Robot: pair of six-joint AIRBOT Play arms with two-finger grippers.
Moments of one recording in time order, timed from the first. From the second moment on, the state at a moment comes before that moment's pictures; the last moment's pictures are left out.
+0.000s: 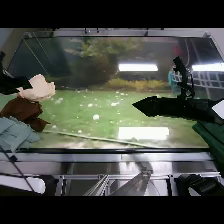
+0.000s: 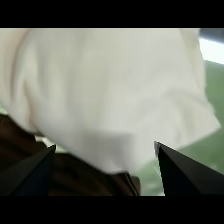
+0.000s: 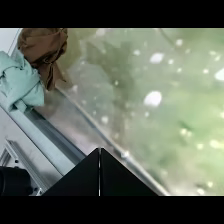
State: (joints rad) left arm 0.37 -1.77 1.64 -1.70 1.18 1.78; right arm 0.31 -0.86 0.81 -0.60 0.90 1.19
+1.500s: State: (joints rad) left arm -0.50 -1.70 2.01 -2.32 1.51 1.81; right arm 0.31 -0.86 0.81 -0.65 0.92 1.19
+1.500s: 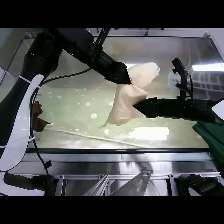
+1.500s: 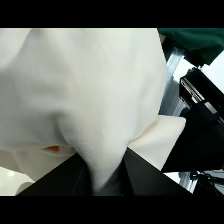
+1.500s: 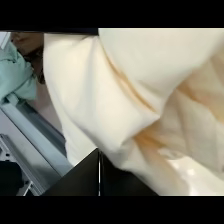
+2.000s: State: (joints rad) left arm -0.41 -1.66 1.75 -2.23 1.64 1.79; right arm 0.08 -0.87 0.81 -0.88 1.10 1.34
